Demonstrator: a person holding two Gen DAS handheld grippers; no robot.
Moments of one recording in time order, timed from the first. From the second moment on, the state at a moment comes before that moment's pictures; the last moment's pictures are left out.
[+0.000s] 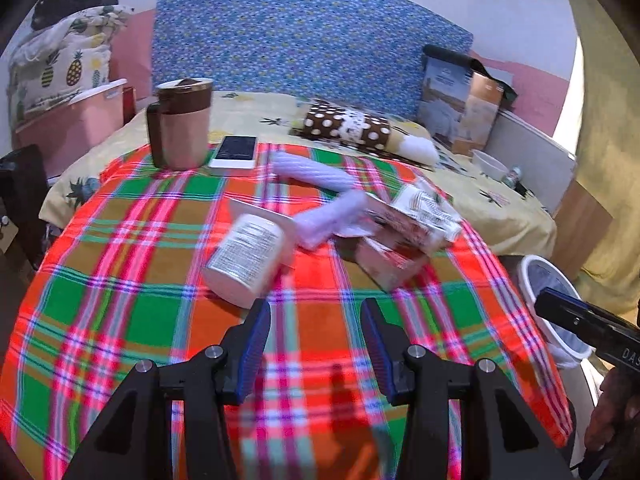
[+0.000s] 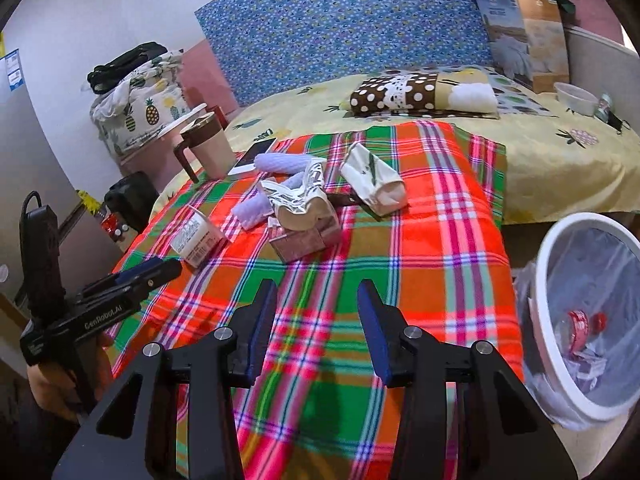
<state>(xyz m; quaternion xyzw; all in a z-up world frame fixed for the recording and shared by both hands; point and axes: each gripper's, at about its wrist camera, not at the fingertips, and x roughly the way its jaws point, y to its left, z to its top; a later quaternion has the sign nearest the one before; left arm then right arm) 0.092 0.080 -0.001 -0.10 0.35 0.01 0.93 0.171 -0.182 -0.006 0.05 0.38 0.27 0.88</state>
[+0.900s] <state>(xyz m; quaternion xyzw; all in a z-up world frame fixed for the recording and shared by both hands) 0.157 0.127 -0.037 -0.09 0.39 0.02 0.92 0.248 -0.144 -0.028 0.07 0.42 0.28 0.86</state>
